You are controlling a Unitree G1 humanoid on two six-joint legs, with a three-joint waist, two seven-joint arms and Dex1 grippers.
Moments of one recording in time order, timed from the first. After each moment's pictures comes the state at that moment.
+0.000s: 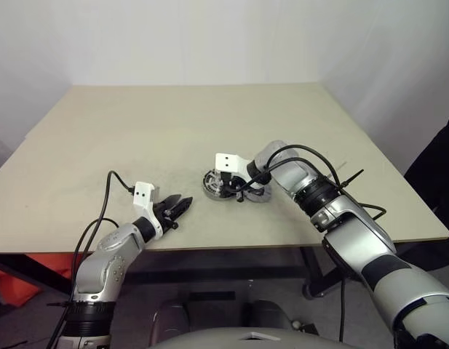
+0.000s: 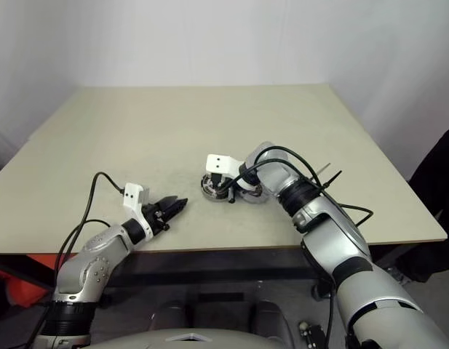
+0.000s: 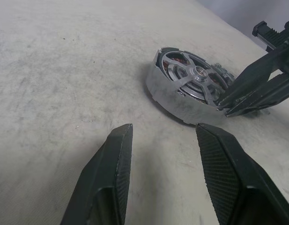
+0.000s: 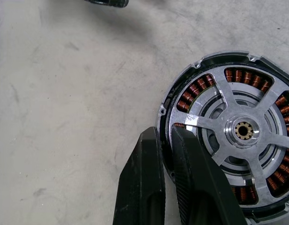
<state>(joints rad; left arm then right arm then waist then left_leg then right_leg) -0.03 0.25 0.08 -0.15 -0.49 0.56 -0.51 -0.97 -0.31 0.58 0.58 -0.15 0.45 1.24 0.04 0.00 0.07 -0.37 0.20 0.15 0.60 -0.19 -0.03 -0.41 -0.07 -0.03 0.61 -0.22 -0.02</state>
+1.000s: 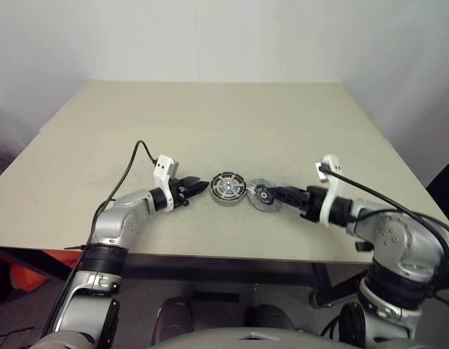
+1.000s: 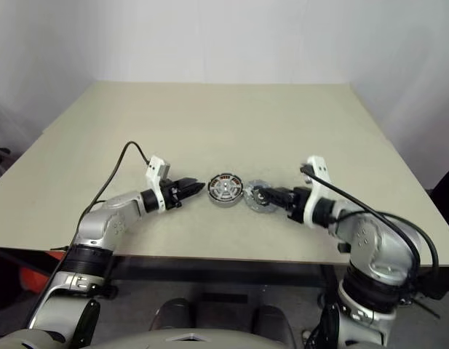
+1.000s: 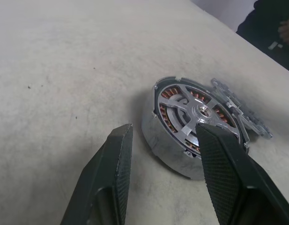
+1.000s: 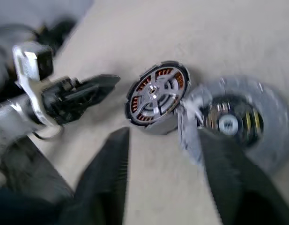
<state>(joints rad) -0.42 0.31 -0.01 0.24 -0.44 0.57 -0.76 -0.26 -0.17 -0.52 -0.59 0.38 1.61 0.75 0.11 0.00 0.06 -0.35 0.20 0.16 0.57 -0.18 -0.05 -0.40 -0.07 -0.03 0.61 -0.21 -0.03</state>
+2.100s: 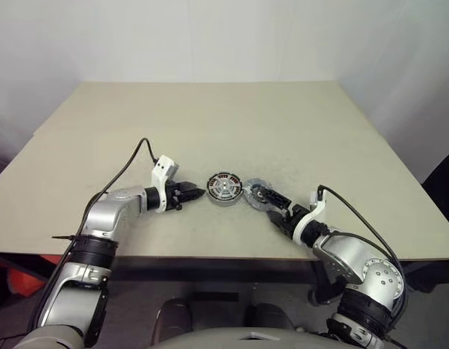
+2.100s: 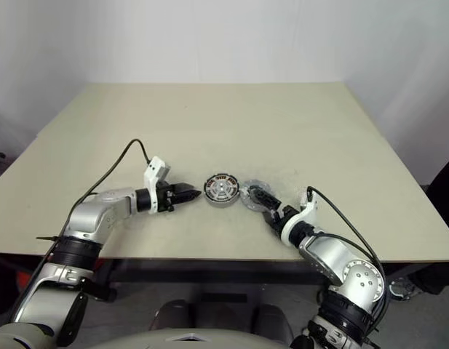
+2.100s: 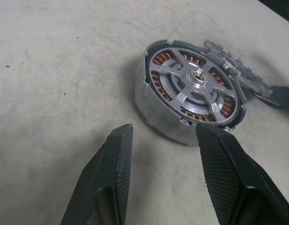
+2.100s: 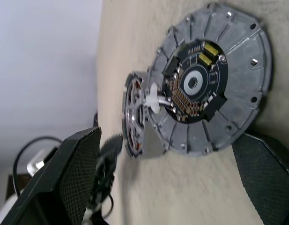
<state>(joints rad) -0.45 0.43 -0.07 0.21 -0.40 0.68 -0.85 -0.16 0.08 -0.62 -0.16 1.41 1.25 -0.36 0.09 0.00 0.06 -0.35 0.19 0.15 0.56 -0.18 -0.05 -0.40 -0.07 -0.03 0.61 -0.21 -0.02</state>
